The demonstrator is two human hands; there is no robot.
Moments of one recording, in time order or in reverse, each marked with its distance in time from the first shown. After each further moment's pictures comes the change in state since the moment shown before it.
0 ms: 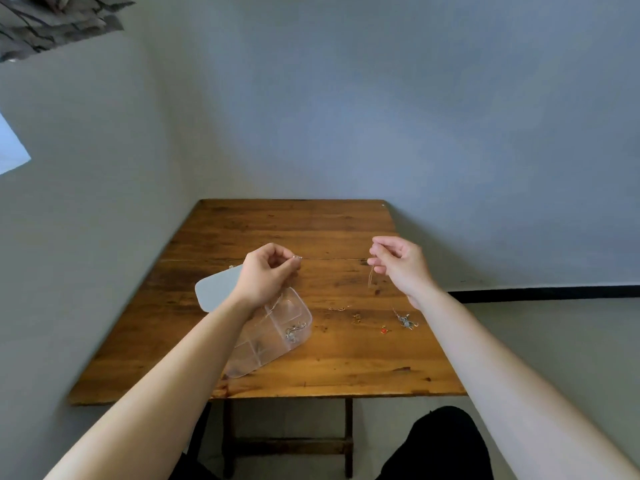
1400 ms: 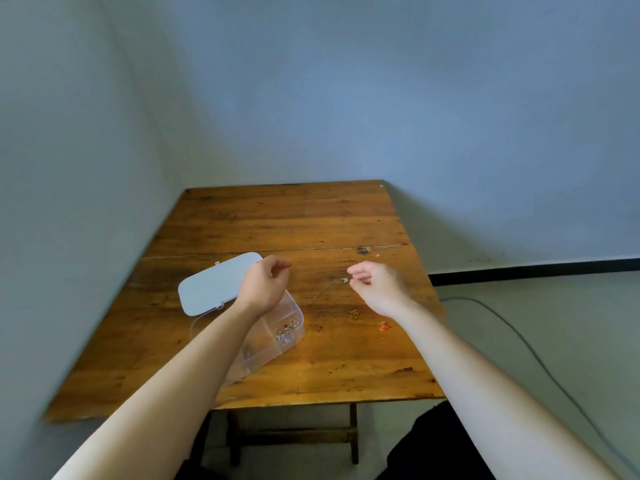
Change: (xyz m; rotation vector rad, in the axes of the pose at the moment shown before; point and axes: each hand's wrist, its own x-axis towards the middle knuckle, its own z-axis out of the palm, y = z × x) left_hand 0.036 -0.059 0.034 0.468 -0.018 -0.046; right_hand 0.009 0.062 0.021 -0.614 -0.201 0.027
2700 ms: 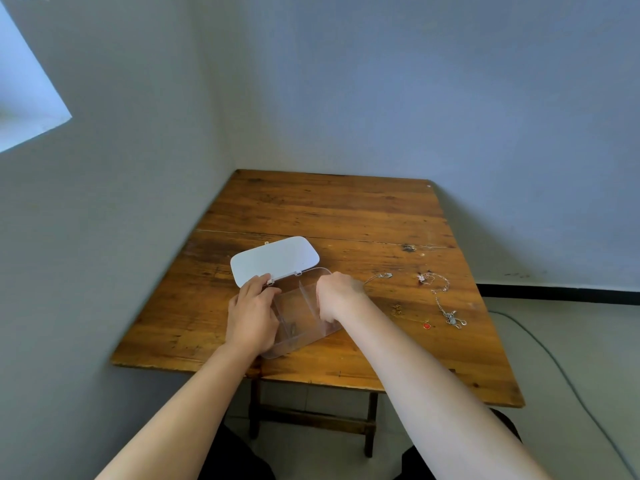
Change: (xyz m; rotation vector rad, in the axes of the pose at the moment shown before) left_hand -0.077 -0.094 -0.038 0.512 0.124 -0.054; right_hand -0.013 -0.127 0.105 -0.792 -0.423 -0.127
